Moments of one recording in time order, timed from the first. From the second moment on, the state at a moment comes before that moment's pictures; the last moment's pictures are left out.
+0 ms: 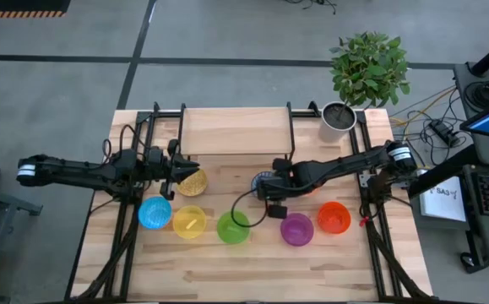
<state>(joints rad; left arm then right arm) 0.03 0.64 0.26 0.62 0.02 -0.17 0.14 1.76 1.47 -0.94 0.24 0.22</state>
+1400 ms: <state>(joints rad) 0.03 0.65 0.26 0.62 0.02 -0.16 0.17 1.89 1.45 -0.72 0.15 0.21</state>
